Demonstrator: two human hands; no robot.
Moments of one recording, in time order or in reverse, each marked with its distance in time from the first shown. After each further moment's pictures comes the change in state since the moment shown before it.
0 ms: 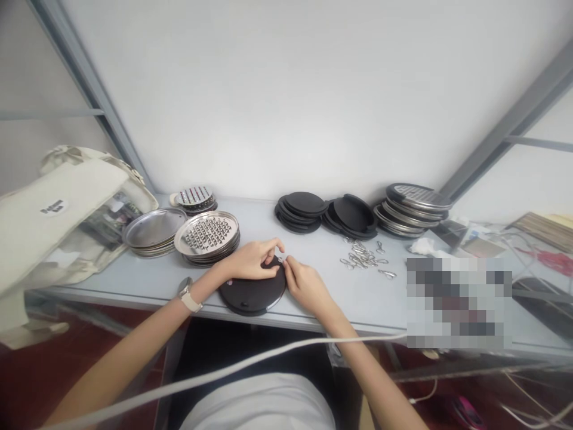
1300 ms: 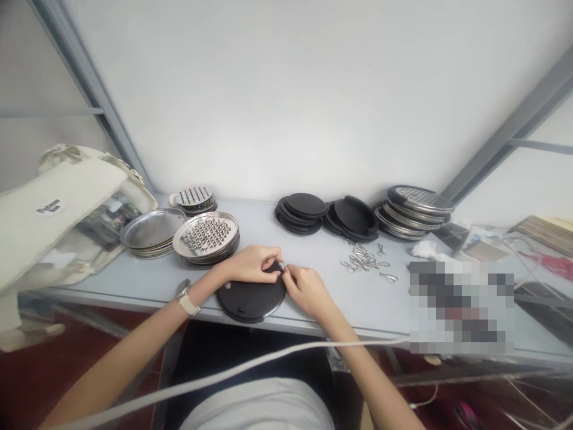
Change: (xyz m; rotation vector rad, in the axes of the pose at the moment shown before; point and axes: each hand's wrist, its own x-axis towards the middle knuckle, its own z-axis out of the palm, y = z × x) left_hand 0.001 -0.002 0.001 -0.005 -0.041 -0.004; right_hand 0.001 -0.001 -0.001 0.022 -0.045 0.043
